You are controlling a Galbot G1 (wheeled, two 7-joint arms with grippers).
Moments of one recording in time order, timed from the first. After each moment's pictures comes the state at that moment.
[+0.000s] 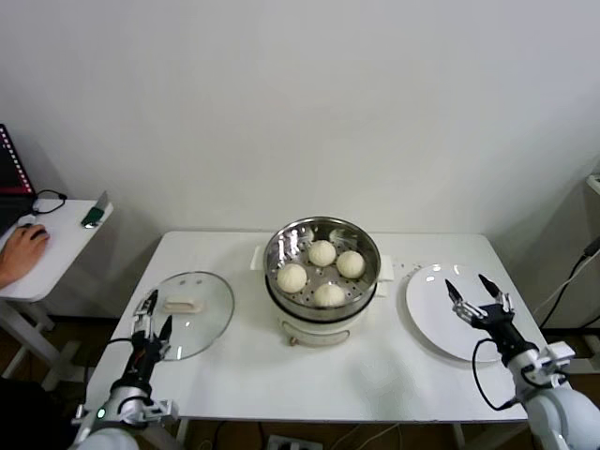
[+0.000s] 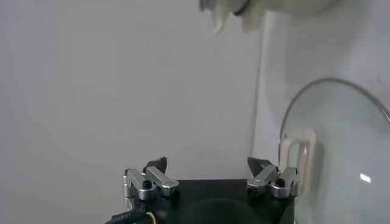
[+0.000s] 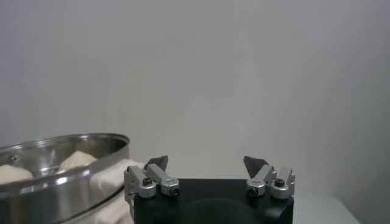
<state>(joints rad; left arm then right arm) 1.53 -1.30 -0.66 -1.93 1.25 0.04 -0.02 -1.43 1.11 0.78 1.77 0.57 -0.02 -0.31</state>
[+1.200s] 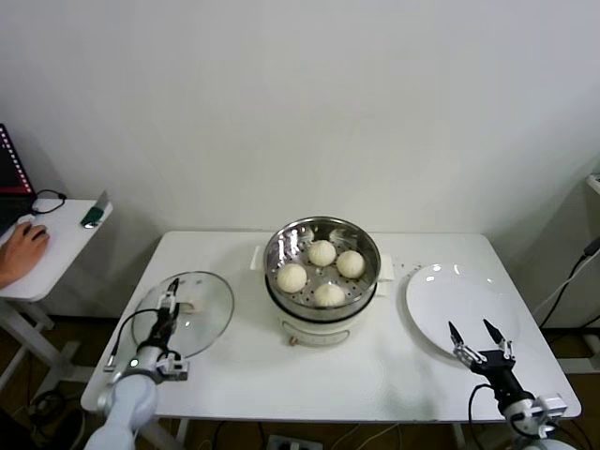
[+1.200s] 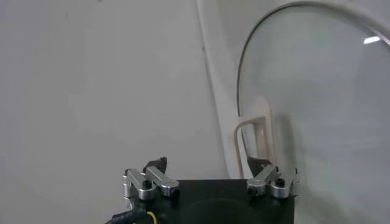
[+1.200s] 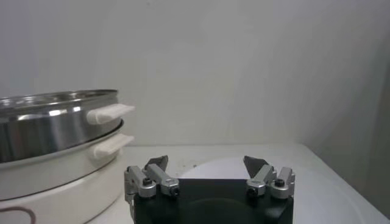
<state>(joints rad) 1.14 -1.25 -0.55 -1.38 1.45 0.00 -0.11 -1.52 1.27 0.83 1.74 0.42 0.04 -0.34</state>
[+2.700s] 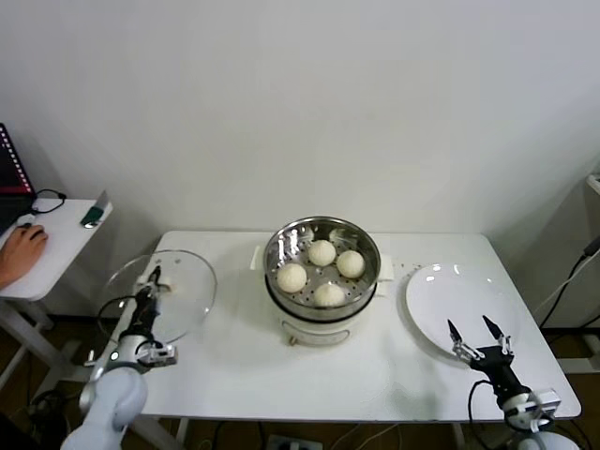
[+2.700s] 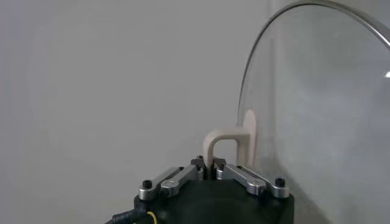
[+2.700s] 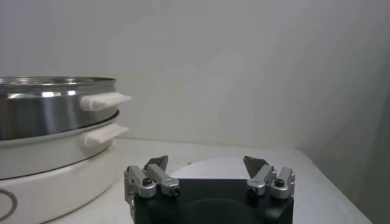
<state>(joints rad) 1.22 -1.14 -0.54 -1.61 1.23 0.16 -0.14 -1.47 1.26 0.83 1.68 0.34 0.07 -0.35</state>
